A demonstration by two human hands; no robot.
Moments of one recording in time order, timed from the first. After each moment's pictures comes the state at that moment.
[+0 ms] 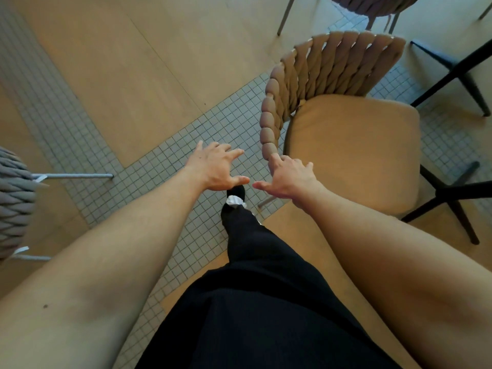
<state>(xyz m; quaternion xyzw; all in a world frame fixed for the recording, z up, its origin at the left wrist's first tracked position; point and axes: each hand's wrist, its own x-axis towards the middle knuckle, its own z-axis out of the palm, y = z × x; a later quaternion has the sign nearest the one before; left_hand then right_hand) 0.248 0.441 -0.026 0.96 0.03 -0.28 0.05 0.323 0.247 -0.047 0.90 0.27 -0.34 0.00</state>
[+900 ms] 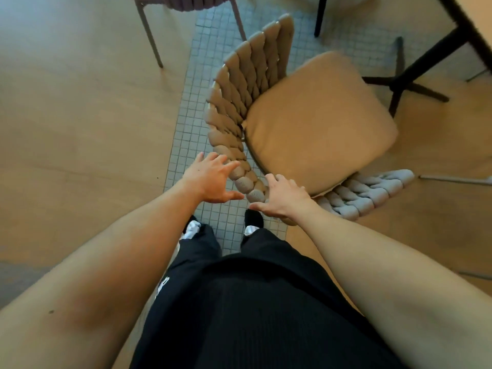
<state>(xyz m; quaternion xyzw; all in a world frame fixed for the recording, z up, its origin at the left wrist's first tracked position) 0.501 0.494 -0.056 0.88 -0.36 -0.31 -0.07 0.409 0.299 -0.070 0.89 -0.07 -0.43 -0.15</state>
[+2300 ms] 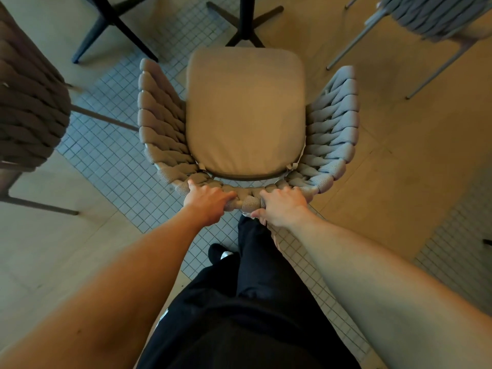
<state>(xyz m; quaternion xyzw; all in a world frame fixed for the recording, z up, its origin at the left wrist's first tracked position) 0.657 0.435 -0.098 0.60 -0.69 -0.27 -0.30 0.469 0.379 -0.092 0.80 -0.43 -0.36 -0.21</state>
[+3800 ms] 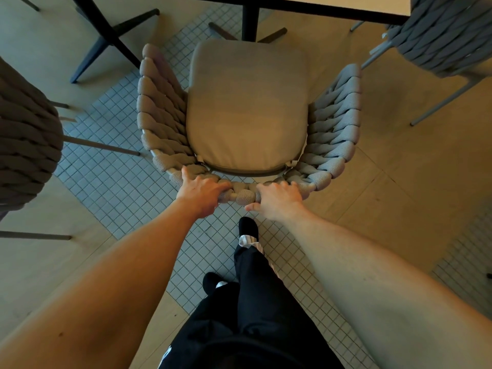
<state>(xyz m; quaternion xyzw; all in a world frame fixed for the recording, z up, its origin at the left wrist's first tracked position) 0.707 0.281 -0.114 0.64 -0.68 -0.26 -0.24 0.517 0.221 -0.100 0.79 -0.46 -0.33 -0.24</state>
